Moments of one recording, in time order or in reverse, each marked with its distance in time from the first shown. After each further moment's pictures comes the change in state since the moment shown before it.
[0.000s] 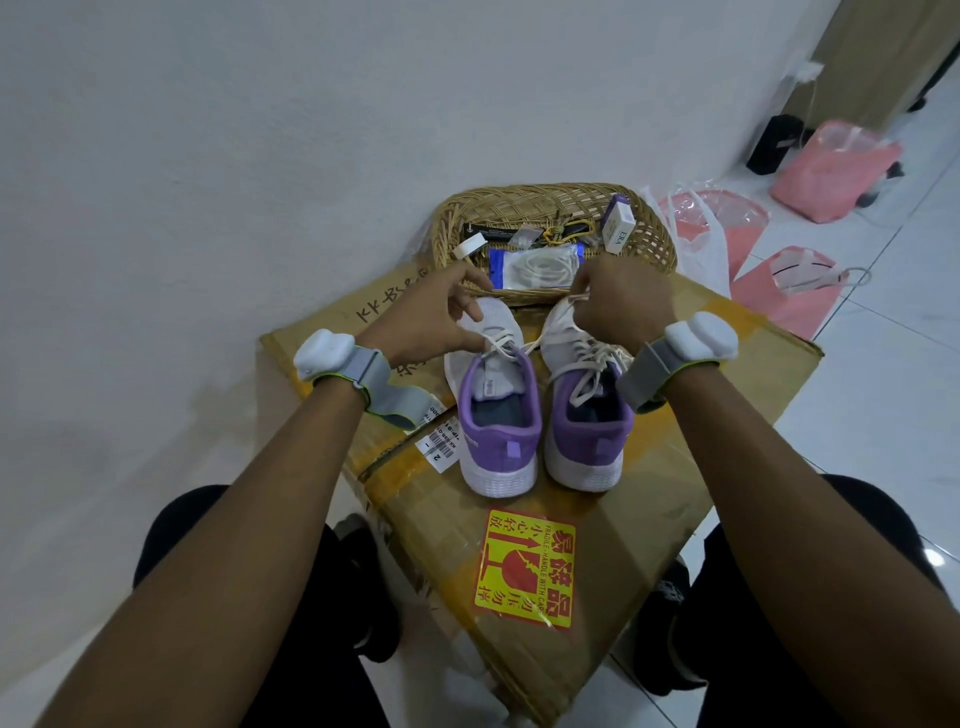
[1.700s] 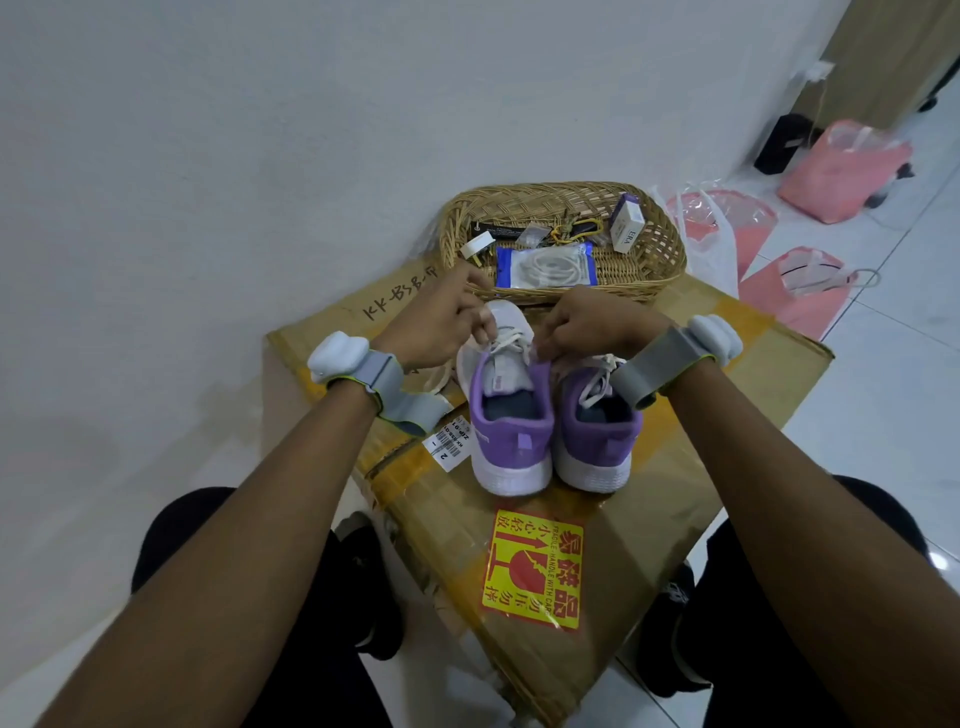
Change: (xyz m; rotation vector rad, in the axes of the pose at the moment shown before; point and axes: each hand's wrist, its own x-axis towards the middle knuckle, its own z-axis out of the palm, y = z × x) left_hand -0.001 -0.004 0.007 -0.007 0.005 0.025; right_hand -0.004 -0.021 0.001 0.474 -0.532 -0.123
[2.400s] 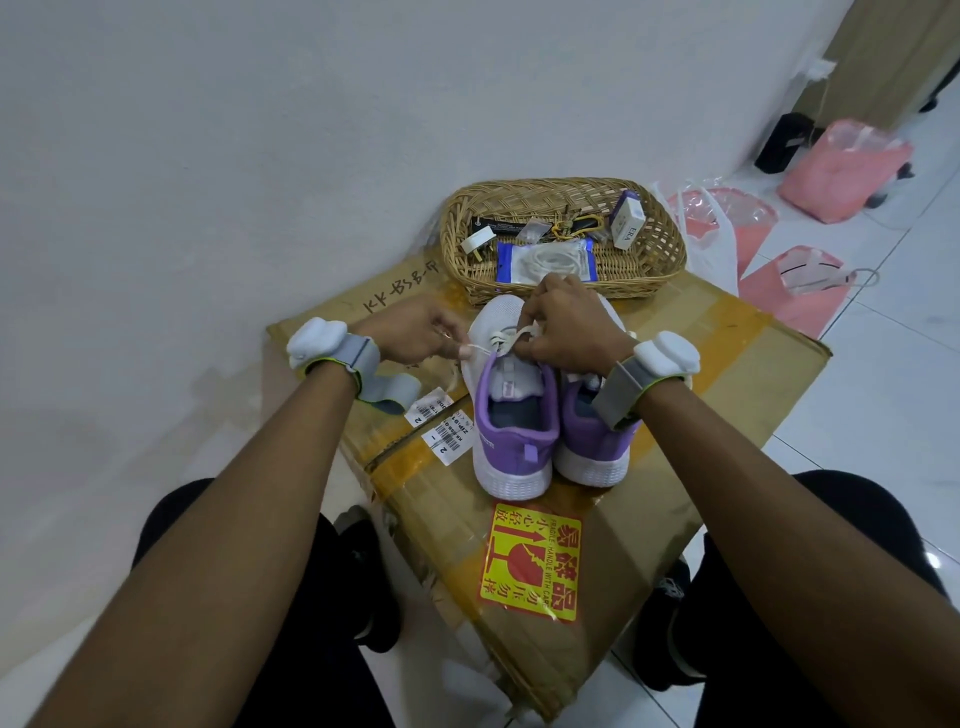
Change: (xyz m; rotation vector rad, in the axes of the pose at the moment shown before) left_hand -0.002 -0.028 -0.022 0.226 -0.257 -0.173; right_hand 0.012 0.003 0.034 -0.330 0.338 -0.141
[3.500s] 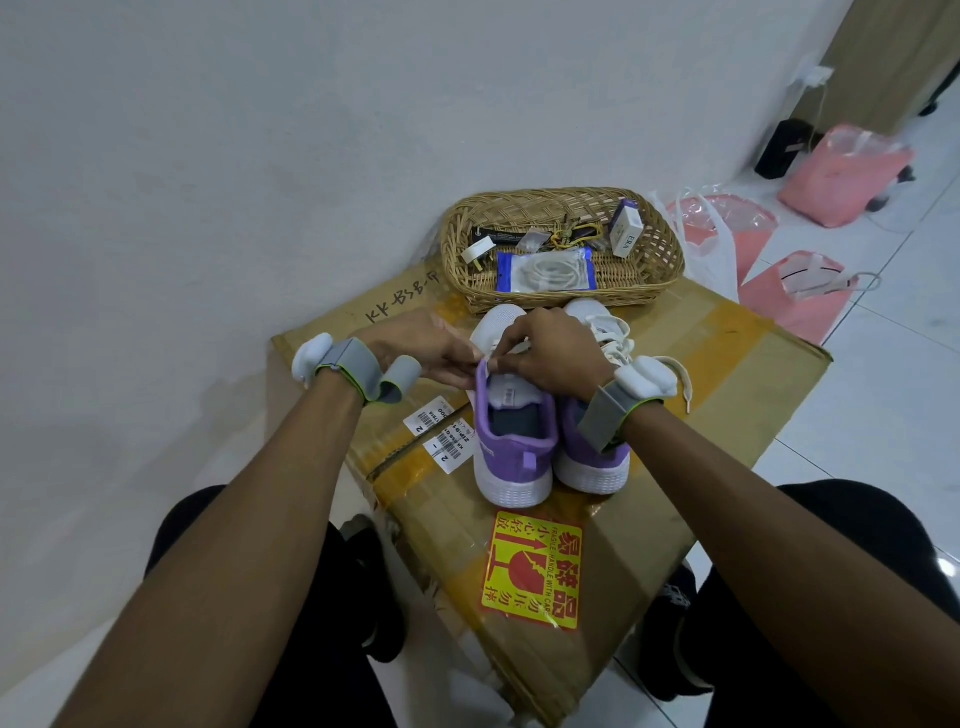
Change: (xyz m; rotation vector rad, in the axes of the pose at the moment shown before) left_hand -0.004 0.023 0.013 -0.815 -0.091 -0.312; right_hand -0.006 -0.011 0.017 0.193 0.024 0.009
